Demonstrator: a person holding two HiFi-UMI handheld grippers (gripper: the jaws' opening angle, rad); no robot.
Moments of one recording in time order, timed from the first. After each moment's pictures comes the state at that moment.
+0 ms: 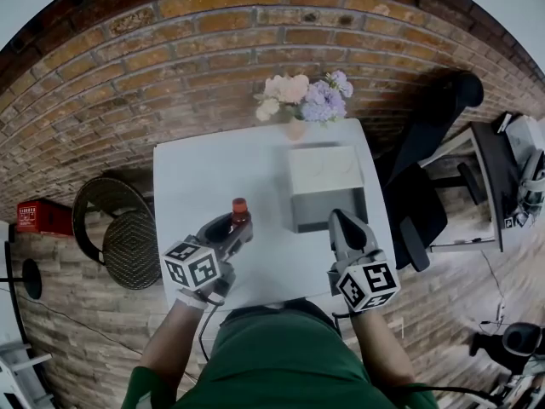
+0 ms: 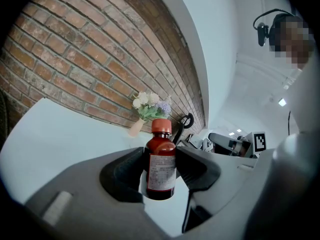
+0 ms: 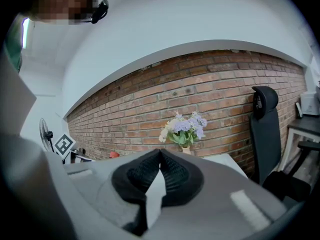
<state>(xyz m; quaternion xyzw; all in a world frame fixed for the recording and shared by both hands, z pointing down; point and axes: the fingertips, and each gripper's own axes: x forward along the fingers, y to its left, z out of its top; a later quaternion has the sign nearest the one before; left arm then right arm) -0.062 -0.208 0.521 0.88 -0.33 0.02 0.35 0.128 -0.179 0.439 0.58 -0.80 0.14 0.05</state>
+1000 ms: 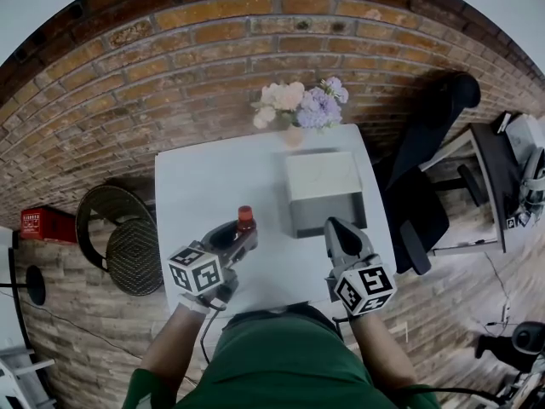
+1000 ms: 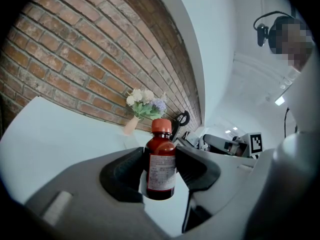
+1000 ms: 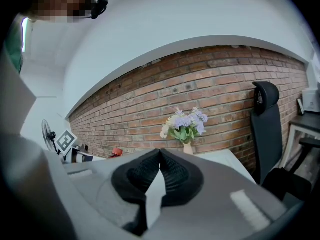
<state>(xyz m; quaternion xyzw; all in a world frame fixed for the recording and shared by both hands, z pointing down) -0.046 -0.200 0.517 0.88 -0.31 0.03 0.35 0.128 -0.173 0.450 0.57 -0.81 0.16 0.05</state>
